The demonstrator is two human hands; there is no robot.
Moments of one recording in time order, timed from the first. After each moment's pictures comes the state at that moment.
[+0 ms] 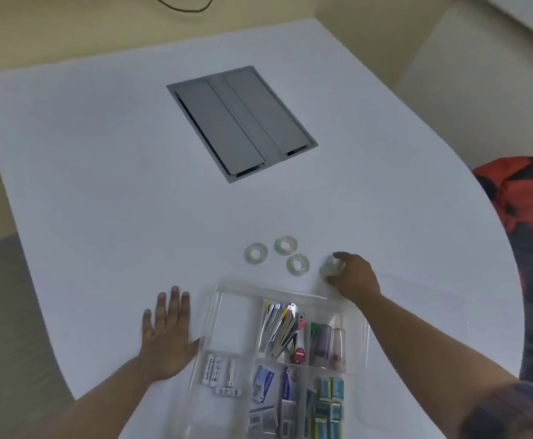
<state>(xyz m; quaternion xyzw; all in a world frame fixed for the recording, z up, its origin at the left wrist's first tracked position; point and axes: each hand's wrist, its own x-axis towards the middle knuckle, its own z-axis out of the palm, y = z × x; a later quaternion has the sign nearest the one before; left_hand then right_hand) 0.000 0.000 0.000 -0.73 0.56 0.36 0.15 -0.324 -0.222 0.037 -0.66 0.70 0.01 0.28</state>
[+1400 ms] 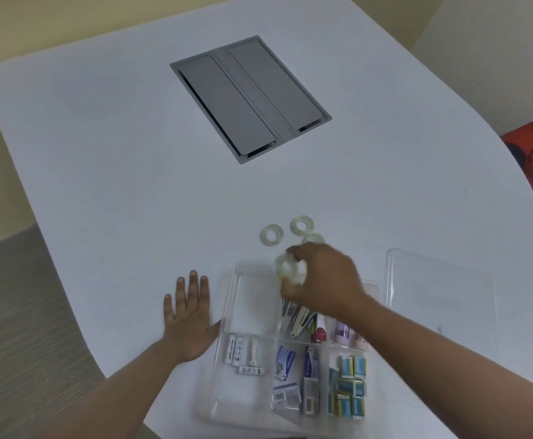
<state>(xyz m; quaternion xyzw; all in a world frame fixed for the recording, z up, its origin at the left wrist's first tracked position) -0.002 0.000 -0.006 -0.74 0.56 0.37 0.12 -0.233 -0.141 0.101 -0.85 0.49 -0.05 0.18</state>
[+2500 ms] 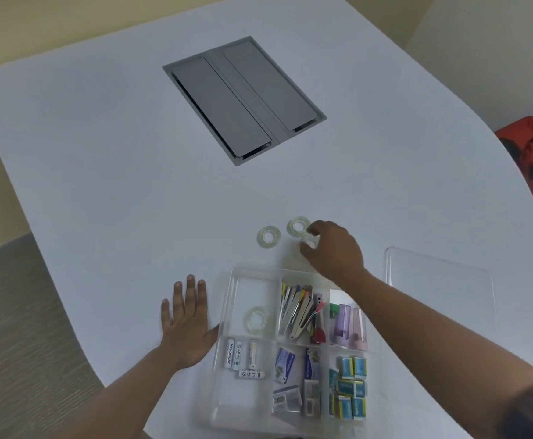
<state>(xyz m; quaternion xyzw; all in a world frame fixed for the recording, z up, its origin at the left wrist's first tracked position) -0.002 0.001 -0.007 -0.74 0.56 0.36 0.12 -0.240 -0.194 0.074 -0.74 0.63 -0.03 0.24</state>
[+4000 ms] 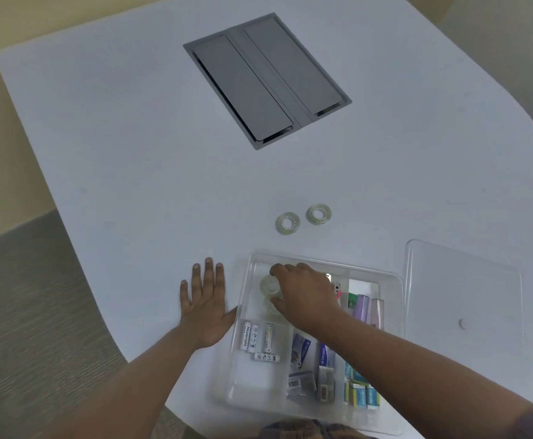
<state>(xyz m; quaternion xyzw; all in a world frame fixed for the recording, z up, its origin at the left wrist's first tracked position) -0.003 0.001 -0.003 -0.74 0.56 0.36 0.11 -0.195 -0.096 0.046 -0.89 0.42 0.05 0.18</state>
